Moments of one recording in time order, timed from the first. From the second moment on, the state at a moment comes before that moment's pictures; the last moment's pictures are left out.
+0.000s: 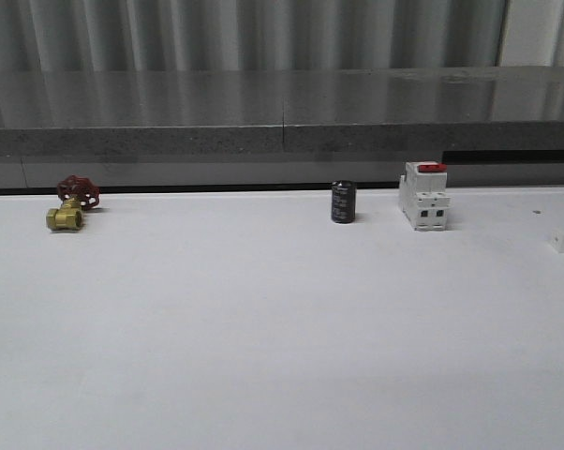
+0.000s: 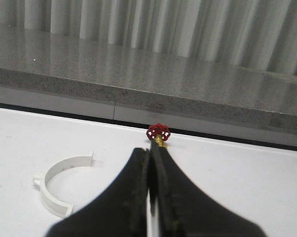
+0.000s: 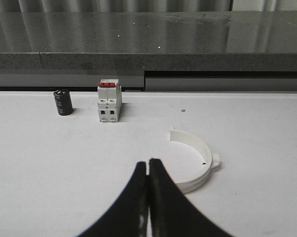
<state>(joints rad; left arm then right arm) -0.05 0.00 0.00 0.12 0.09 -0.32 0.04 -0.01 0.03 -0.02 0.14 0.04</state>
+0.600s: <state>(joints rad) -0.05 0.00 -0.02 0.09 0.10 -0.32 0.04 -0.01 0.03 -0.02 0.14 0.04</state>
